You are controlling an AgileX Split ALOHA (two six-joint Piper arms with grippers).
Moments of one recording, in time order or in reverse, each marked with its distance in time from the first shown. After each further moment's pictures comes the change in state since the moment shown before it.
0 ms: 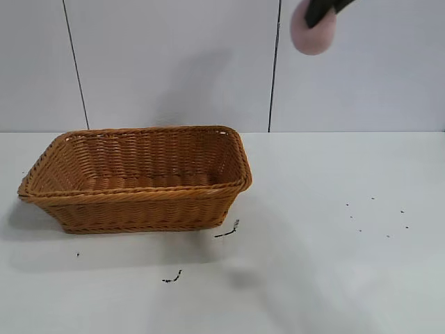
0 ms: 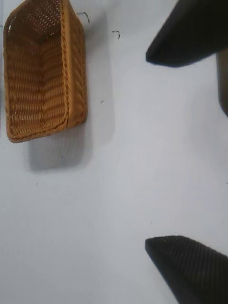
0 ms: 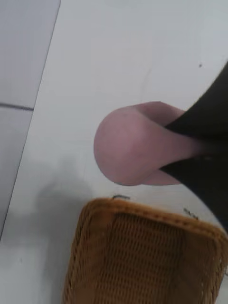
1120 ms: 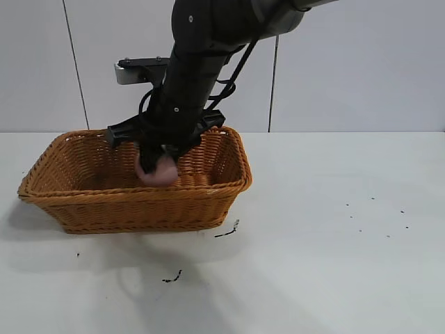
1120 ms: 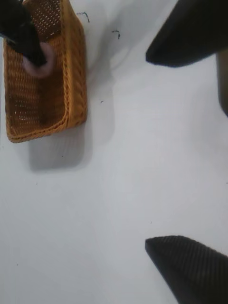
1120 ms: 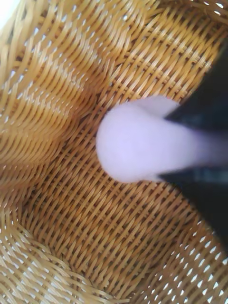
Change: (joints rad) left arm 0.000 0.000 0.000 0.000 0.000 0.000; right arm 0.114 0.323 -0.185 -0.006 -0.123 0.002
